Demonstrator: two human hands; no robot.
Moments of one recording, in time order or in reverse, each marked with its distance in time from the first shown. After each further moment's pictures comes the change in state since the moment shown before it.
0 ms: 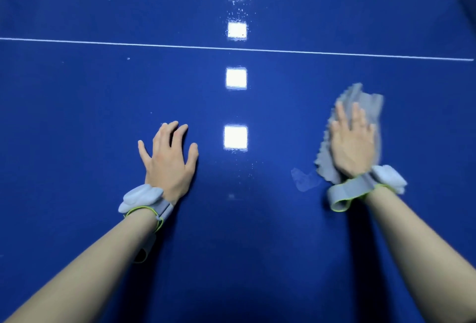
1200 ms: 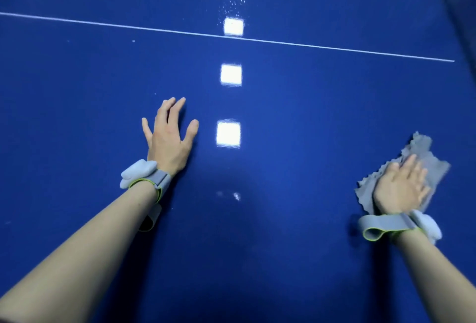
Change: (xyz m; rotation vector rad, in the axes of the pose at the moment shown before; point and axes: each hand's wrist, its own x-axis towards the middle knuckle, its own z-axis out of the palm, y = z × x) left_hand 0.003 -0.002 -0.008 -0.278 0.035 0.001; right_hand -0.086 0.100 -0.012 0.094 0.091 0.517
